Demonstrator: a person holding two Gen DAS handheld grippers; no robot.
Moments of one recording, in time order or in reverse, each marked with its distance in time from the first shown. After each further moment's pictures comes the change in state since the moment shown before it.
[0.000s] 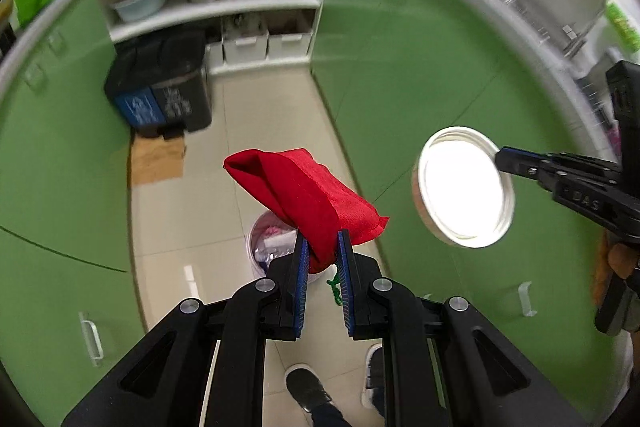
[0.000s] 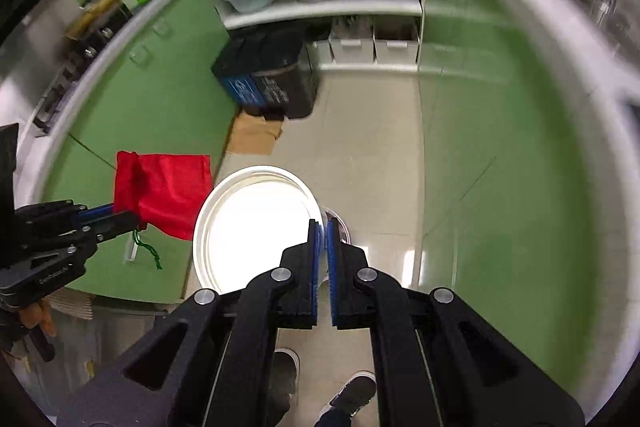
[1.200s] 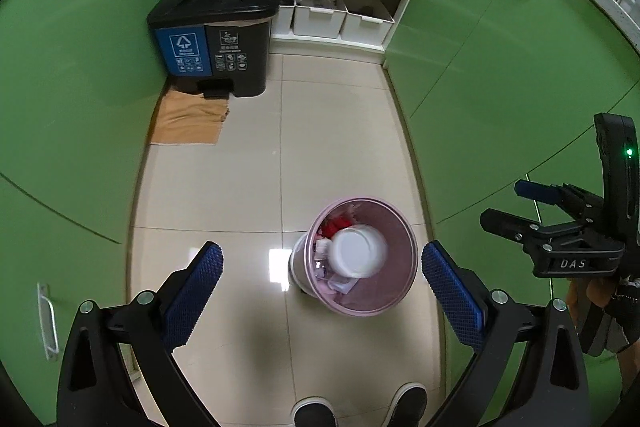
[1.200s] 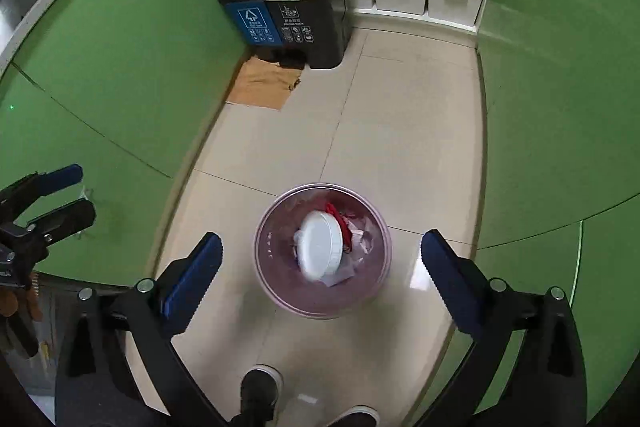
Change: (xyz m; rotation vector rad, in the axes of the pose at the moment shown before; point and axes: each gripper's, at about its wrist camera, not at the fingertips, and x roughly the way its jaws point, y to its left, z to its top) left arm 0.133 0.123 -0.057 -0.193 -0.051 0.089; right arm 0.236 0.028 -0.018 -0.133 0.096 0.052
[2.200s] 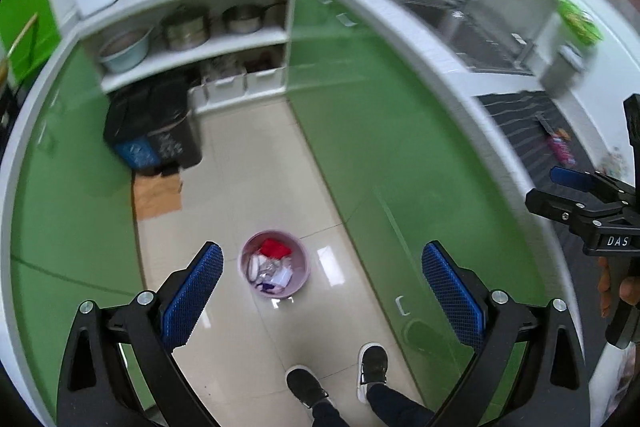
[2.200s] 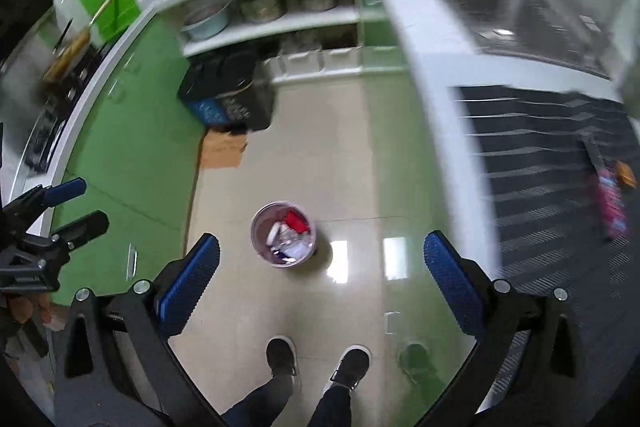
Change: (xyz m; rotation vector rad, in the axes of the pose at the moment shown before) left arm -0.299 -0.213 0.070 0.306 -0.016 -0.113; right arm -0.447 -0.045 -0.047 0.303 -0.158 -0.188
